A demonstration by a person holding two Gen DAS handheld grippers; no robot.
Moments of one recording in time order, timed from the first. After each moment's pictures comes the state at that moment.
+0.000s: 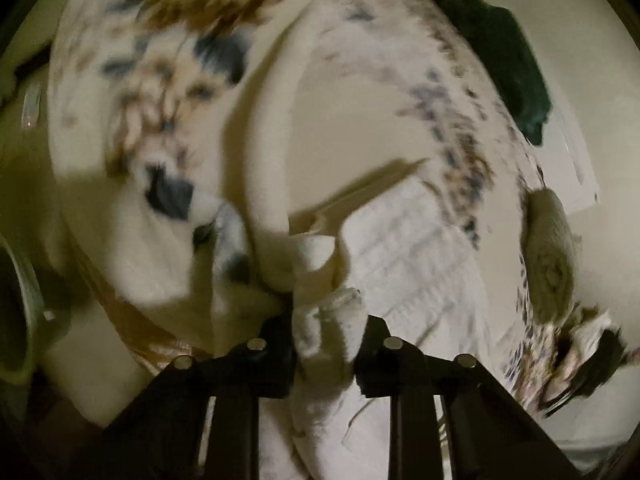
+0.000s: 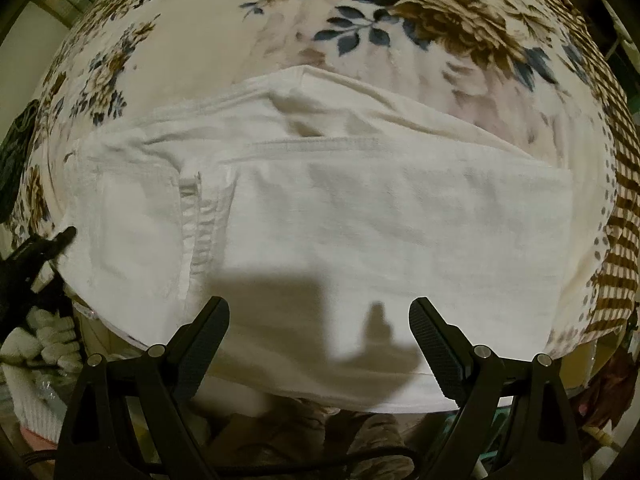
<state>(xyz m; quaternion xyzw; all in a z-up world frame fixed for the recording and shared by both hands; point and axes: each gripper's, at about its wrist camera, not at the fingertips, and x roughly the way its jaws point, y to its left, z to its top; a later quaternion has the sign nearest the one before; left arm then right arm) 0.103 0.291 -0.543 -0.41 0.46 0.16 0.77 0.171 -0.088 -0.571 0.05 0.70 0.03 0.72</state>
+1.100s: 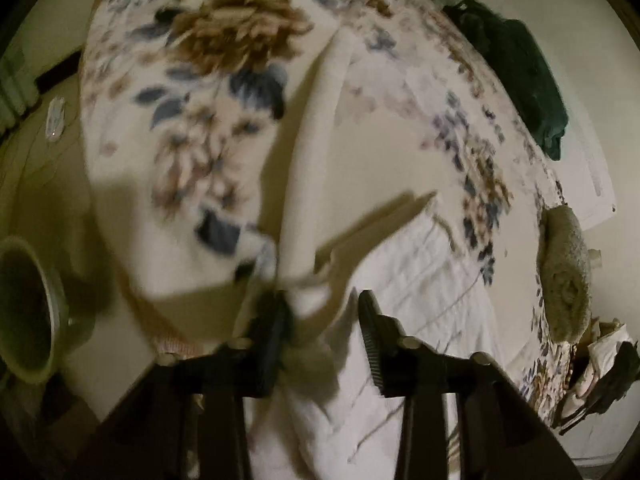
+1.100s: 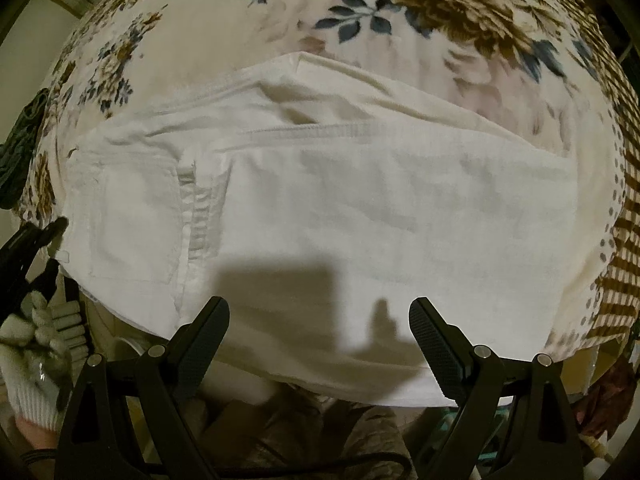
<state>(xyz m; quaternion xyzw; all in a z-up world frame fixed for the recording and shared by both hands) 0.101 0.313 -0.539 -0.39 0.45 0.21 0.78 0.168 -0.099 -0.567 0.05 0.70 0.06 0.71</state>
